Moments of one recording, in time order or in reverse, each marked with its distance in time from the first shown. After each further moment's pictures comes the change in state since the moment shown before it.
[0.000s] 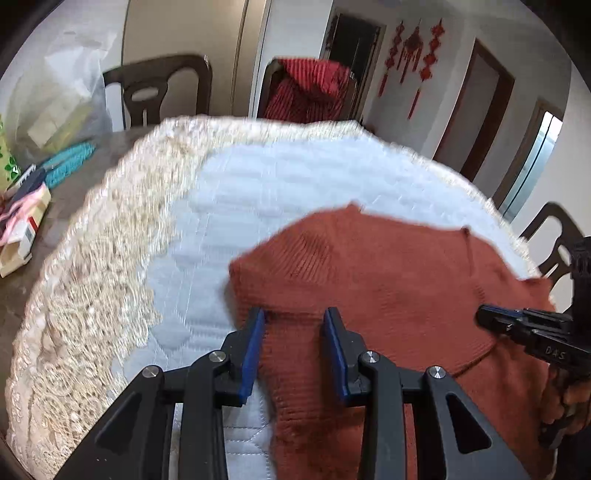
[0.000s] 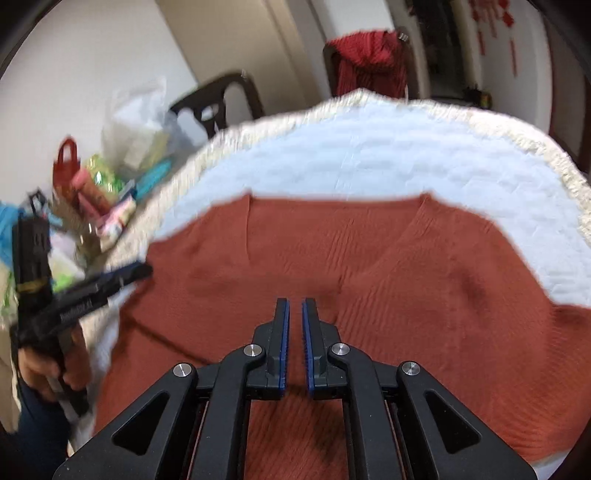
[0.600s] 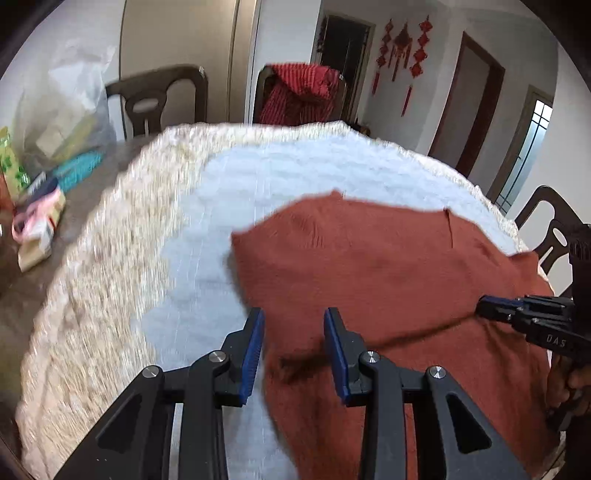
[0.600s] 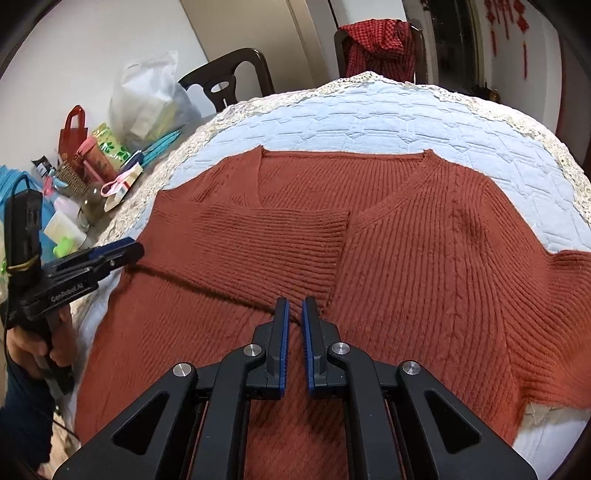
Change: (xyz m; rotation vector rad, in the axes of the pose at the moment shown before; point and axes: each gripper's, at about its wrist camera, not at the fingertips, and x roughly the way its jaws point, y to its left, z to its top) left arm -0.040 -0.018 -0.014 0.060 -0.049 0.022; right arm -0.022 0.008 -0.027 -0.049 -0.006 0.000
